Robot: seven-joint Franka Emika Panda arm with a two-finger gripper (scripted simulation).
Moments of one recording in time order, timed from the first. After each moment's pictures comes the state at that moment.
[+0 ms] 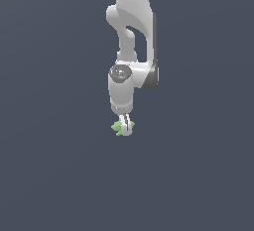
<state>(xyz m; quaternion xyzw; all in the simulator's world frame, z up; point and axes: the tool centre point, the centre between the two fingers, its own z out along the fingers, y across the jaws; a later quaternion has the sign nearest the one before) -0.019 -0.020 0.073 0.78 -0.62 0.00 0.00</state>
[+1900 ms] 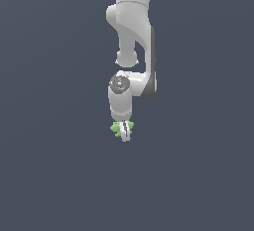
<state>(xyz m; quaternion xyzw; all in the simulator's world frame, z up) -0.014 -0.024 0.030 0.78 -0.62 0.00 0.00</state>
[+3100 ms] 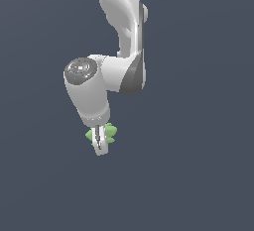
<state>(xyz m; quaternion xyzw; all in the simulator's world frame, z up) 0.081 -0.095 0.157 0.78 -0.62 0.00 0.00</state>
